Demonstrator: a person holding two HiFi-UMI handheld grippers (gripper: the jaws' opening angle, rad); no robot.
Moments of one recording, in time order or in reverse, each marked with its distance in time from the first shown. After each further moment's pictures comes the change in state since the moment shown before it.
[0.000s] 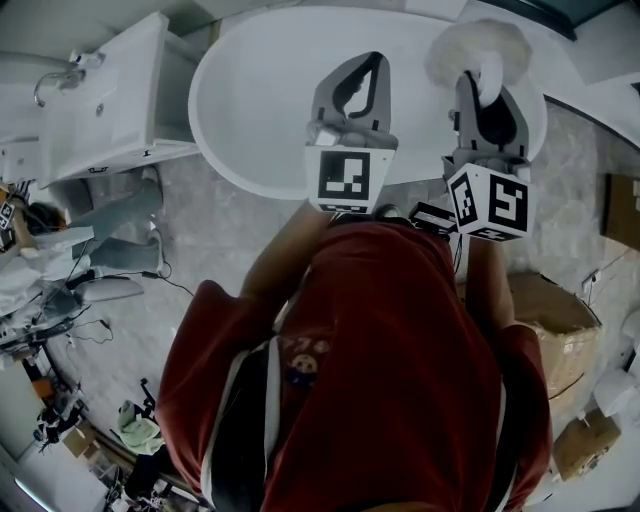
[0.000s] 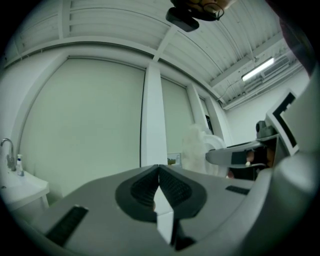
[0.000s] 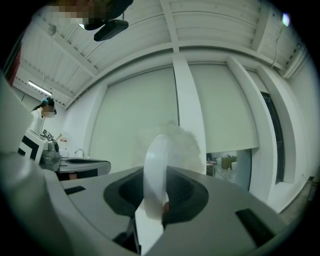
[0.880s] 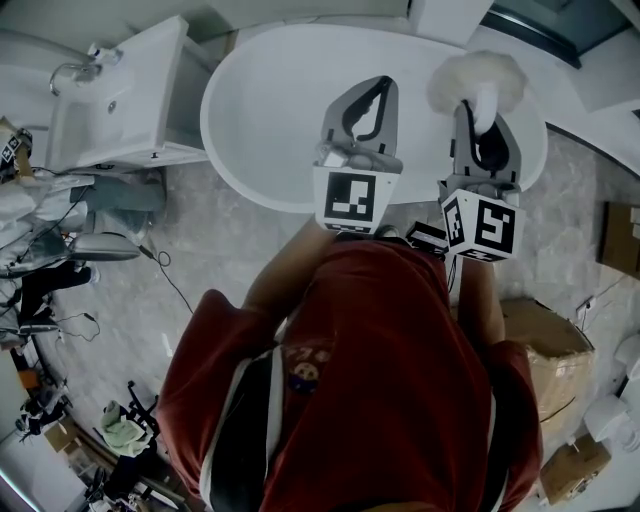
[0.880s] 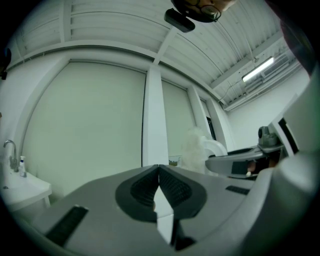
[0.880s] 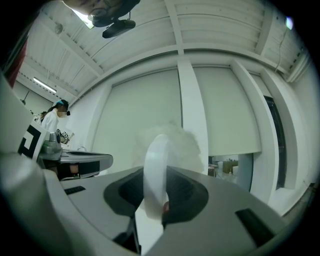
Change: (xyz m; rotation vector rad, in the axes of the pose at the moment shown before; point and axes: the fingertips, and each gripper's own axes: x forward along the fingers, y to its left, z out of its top) left arm -0.009 0.000 0.012 -0.006 -0.028 0.026; right arm -0.005 0.011 -0.001 -0.045 -0.018 0.015
